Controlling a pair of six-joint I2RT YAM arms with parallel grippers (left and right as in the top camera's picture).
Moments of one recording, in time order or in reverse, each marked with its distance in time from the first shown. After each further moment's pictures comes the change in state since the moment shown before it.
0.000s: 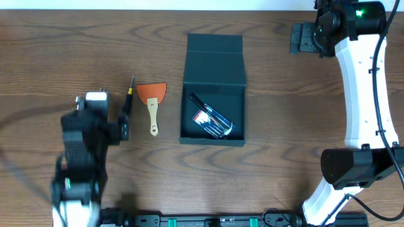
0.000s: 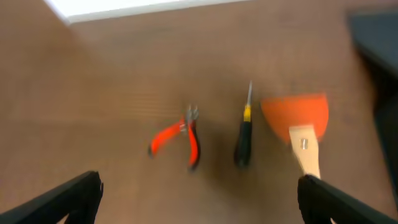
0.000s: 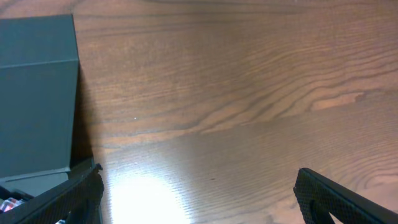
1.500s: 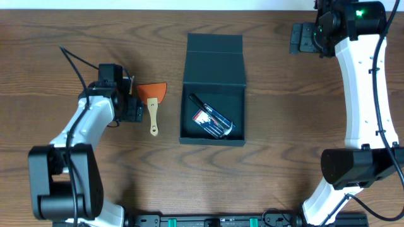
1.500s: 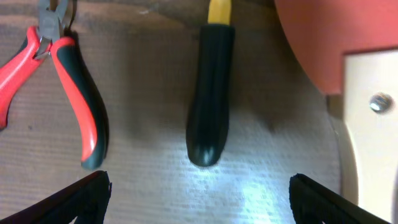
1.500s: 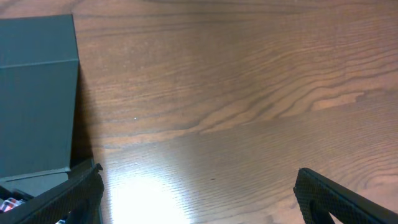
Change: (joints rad) left arm 0.000 0.889 0.296 -0.072 0.073 -0.058; right arm 0.000 0.000 0.000 0.000 0.000 0.000
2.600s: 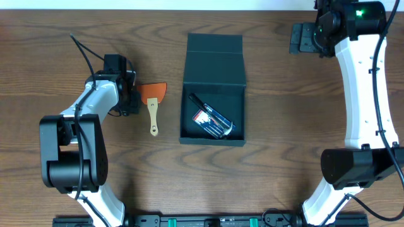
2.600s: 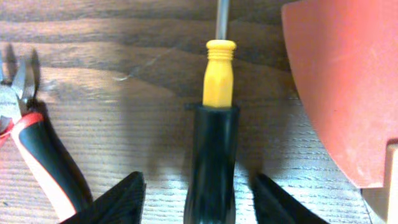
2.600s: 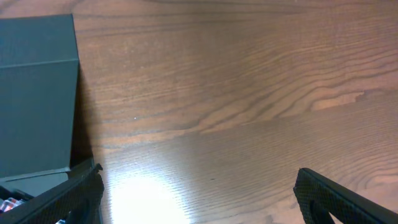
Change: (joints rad) left arm 0.001 0.198 0.137 0.011 -0.002 0.045; right arm 0.000 0.000 0.000 0.000 0.000 0.000
